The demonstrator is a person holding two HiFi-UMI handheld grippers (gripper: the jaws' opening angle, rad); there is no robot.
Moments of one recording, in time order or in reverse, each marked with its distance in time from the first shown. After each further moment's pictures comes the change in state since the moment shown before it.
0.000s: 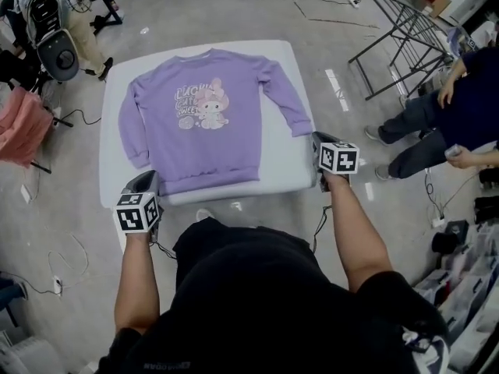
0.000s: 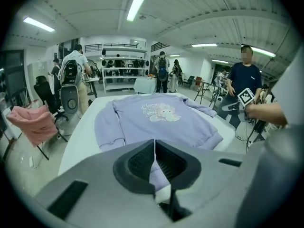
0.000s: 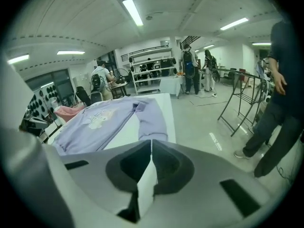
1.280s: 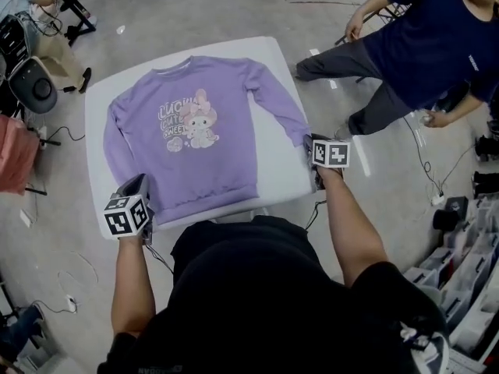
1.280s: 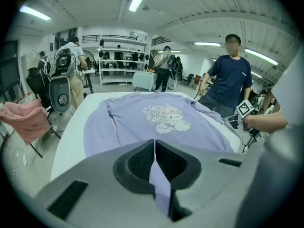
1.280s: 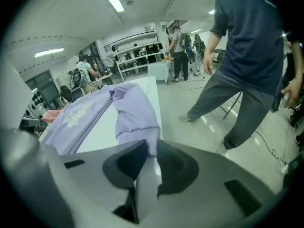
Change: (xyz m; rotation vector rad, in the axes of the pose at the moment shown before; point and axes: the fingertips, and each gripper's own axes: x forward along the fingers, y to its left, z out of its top) left arm 0.066 0.032 0.048 -0.040 0.078 -0.062; right arm 0.054 -0.041 -0.027 0.153 0.176 -0.094
